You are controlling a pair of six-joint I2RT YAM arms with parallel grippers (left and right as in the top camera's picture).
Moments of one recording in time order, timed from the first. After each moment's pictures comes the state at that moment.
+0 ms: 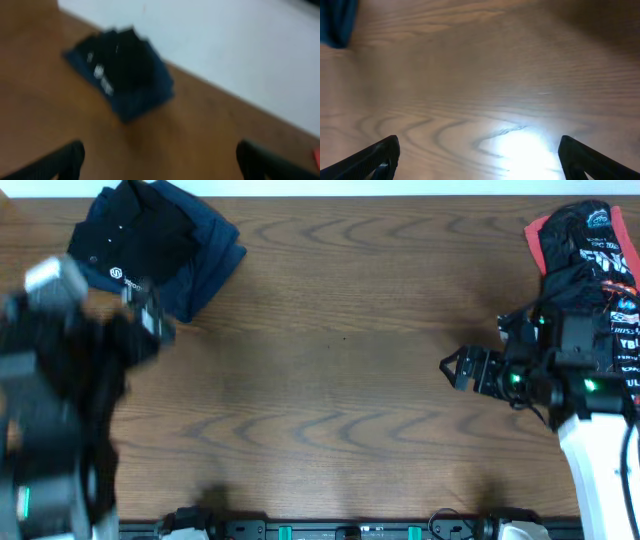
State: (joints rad) left arm 0.14 0.92 1.42 -1.00 0.03 -0.38; right arm -0.06 1.12 0.98 -0.96 -0.43 0.23
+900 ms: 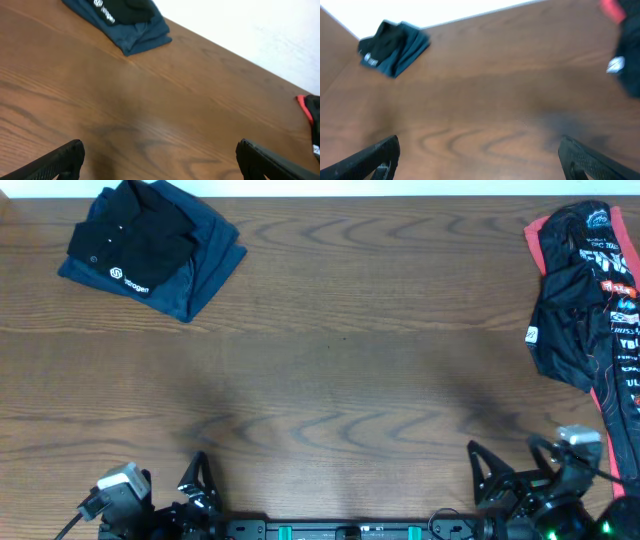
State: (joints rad) left arm 0.14 0.08 0.89 -1.26 0.12 -0.39; right arm -0.06 0.29 0.98 -1.18 -0.34 0.23
